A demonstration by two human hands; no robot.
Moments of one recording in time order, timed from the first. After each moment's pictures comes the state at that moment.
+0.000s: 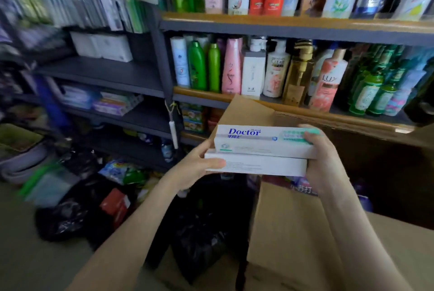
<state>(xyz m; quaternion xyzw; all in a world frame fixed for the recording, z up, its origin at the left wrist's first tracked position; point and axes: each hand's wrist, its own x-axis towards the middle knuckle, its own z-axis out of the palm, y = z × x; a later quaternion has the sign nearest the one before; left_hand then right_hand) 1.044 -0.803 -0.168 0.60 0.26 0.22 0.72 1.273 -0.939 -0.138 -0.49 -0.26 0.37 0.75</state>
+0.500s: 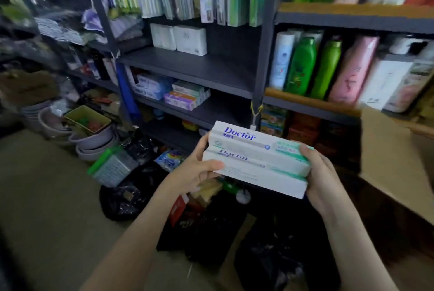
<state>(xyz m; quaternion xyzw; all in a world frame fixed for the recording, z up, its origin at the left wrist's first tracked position) 0.796 -0.656 -0.195 0.53 0.28 0.32 0.73 1.043 -0.754 -0.175 -0.52 -0.23 0.47 0.68</state>
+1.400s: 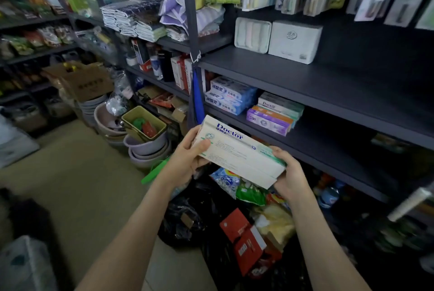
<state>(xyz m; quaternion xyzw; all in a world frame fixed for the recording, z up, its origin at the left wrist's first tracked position) 0.460 -0.329 -0.215 0.49 0.37 0.46 0.64 0.702 -0.363 -0.236 -0.45 -0.19 0.66 0.57</state>
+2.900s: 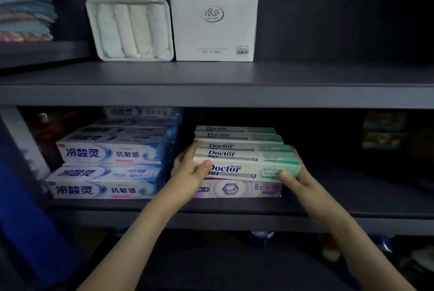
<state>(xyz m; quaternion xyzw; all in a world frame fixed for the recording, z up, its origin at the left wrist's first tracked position) 0.669 0.116 -0.420 0.81 0.29 0.28 0.44 0.851 -0.069 -0.441 -0.64 -0.41 0.25 0.60</state>
